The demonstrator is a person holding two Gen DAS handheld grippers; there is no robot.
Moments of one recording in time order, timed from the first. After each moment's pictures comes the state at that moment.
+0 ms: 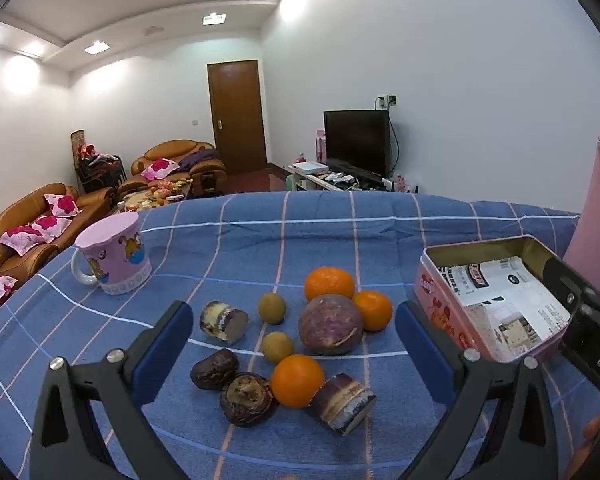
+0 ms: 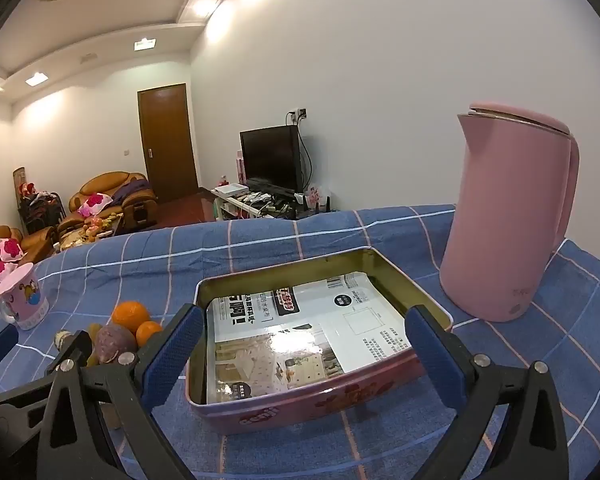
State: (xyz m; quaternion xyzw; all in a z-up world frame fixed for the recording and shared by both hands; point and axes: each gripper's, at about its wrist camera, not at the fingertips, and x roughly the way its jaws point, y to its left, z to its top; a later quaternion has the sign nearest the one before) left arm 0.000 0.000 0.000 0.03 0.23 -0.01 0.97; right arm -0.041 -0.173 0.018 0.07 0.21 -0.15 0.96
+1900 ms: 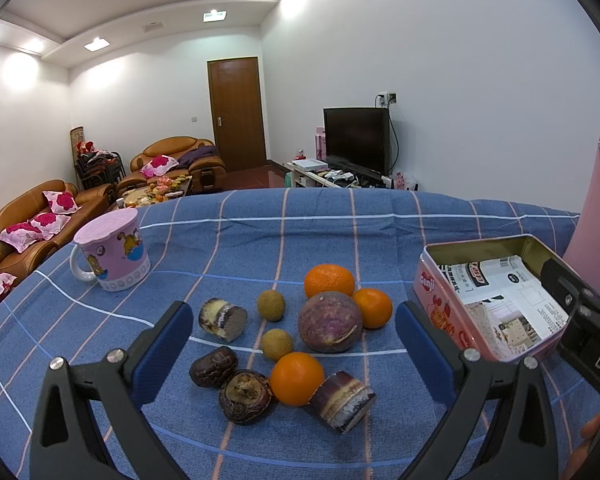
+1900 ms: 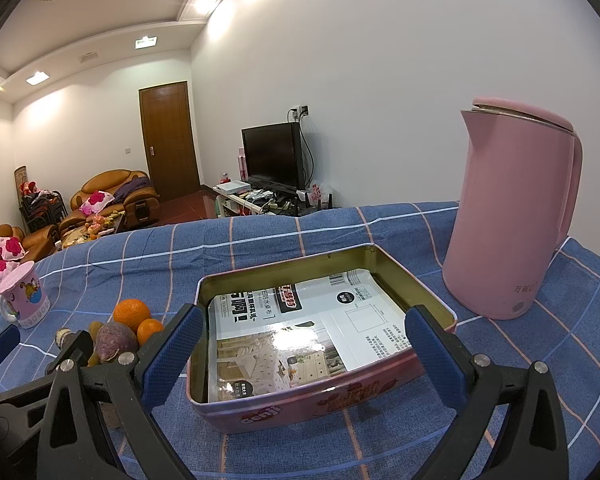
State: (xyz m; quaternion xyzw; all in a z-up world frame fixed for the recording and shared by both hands) left arm 0.000 0.000 -0.001 0.03 0.24 -0.01 0.97; right arm -0.038 -0.173 0.015 0.07 0.21 -0.15 0.96
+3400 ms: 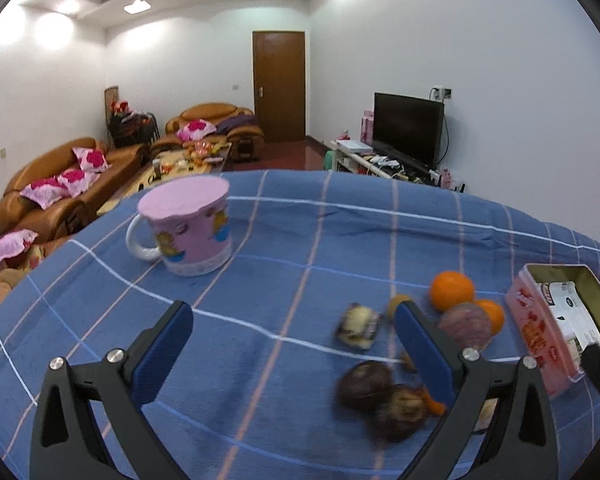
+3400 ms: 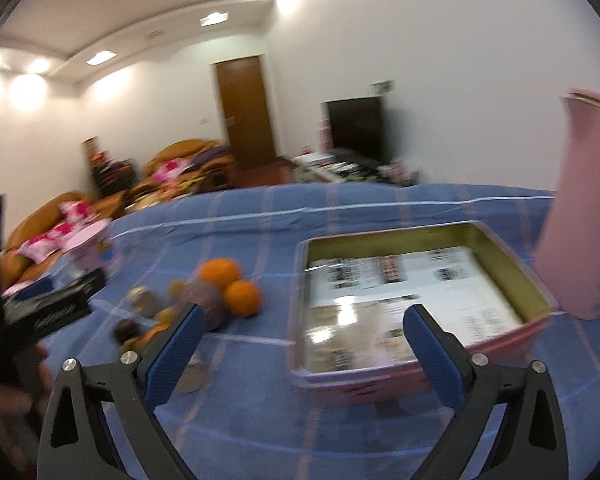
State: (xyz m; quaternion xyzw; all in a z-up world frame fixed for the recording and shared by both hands) left arm 0.031 0.110 0.000 -0.02 0.29 0.06 0.96; right arm -0.022 -0.126 0.002 0.06 0.27 0.05 0.96
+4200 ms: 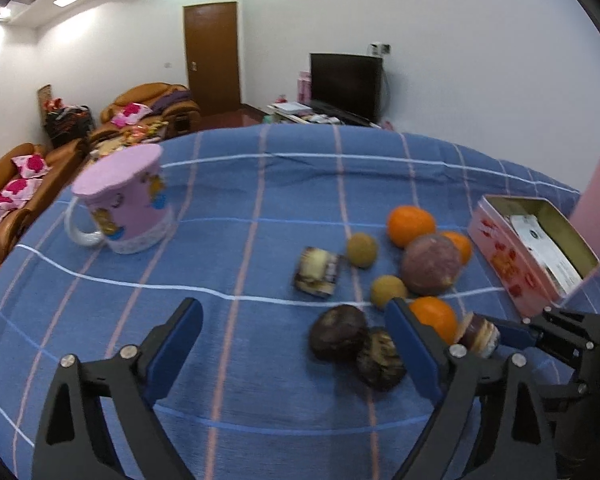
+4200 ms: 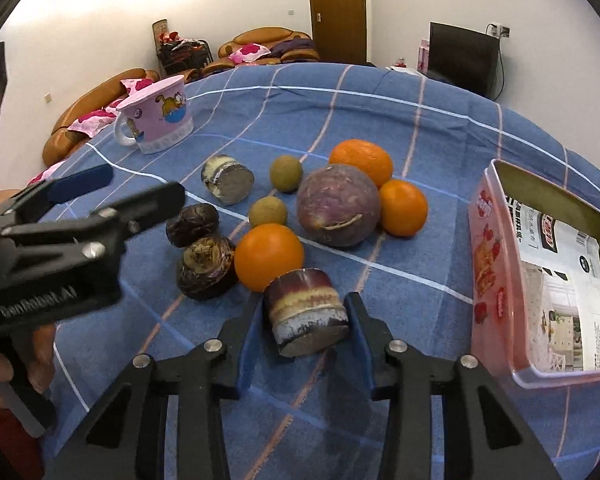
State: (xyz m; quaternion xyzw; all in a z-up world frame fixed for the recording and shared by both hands) left arm 0.033 0.097 -0.021 0.01 0.36 -0.07 0.93; right arm 0.024 -0.047 -0.046 -0.03 0.43 0.16 0.89
